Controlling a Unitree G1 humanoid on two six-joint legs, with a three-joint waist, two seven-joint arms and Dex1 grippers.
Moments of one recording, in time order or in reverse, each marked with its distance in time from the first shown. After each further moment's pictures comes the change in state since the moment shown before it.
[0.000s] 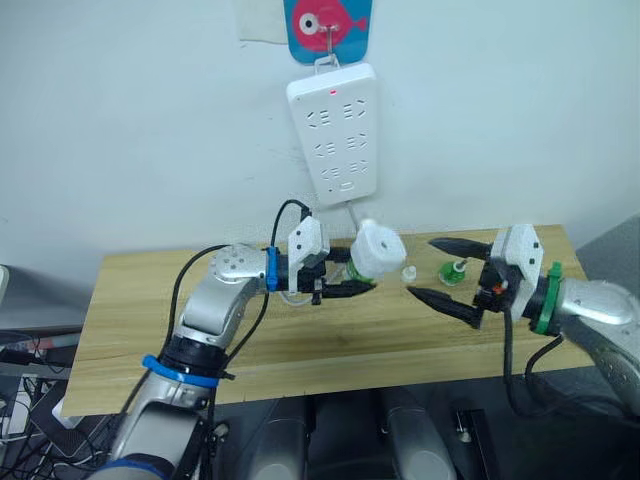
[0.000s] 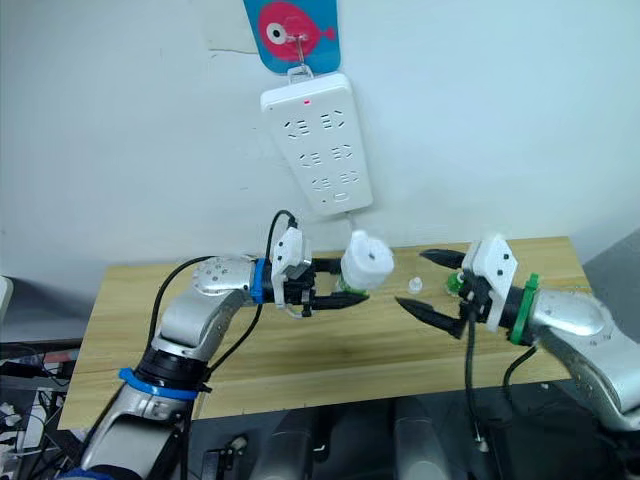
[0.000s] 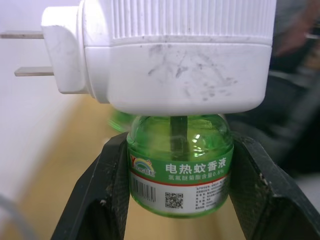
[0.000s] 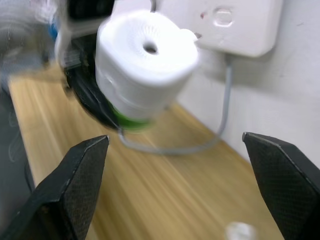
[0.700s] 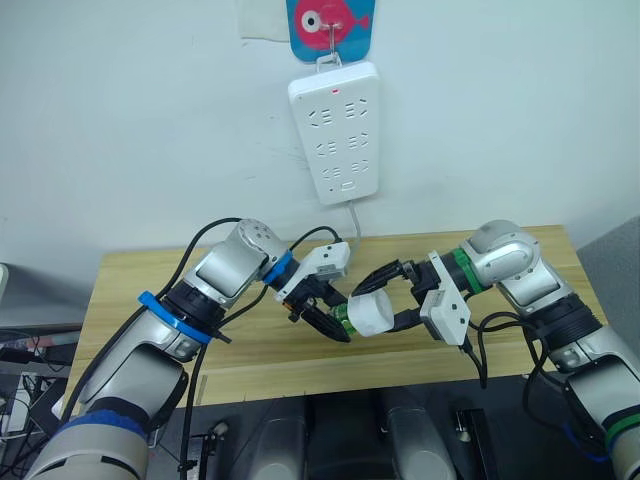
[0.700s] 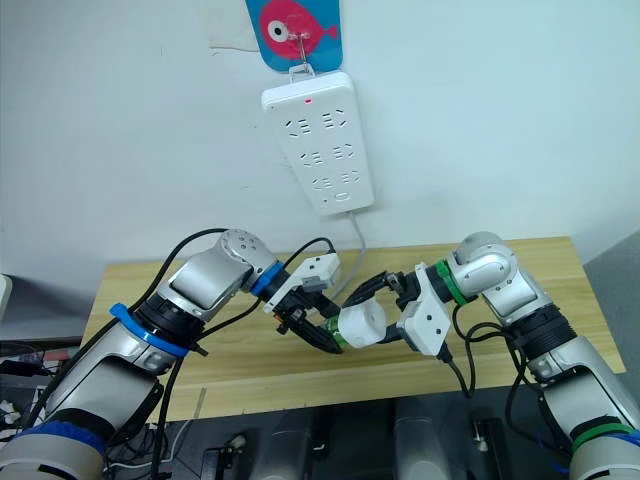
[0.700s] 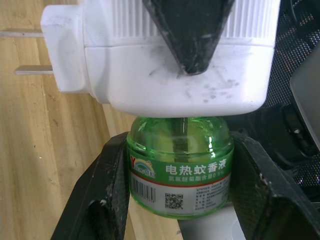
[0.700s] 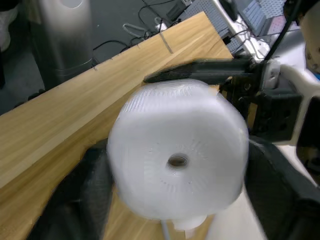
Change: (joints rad) left arm -0.355 0.243 -0.392 0.141 0.013 0.535 -0.490; right arm -0.646 0.147 0.497 0.872 -0.734 -1.423 0.933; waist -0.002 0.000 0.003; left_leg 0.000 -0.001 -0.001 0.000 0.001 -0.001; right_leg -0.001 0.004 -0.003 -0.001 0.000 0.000
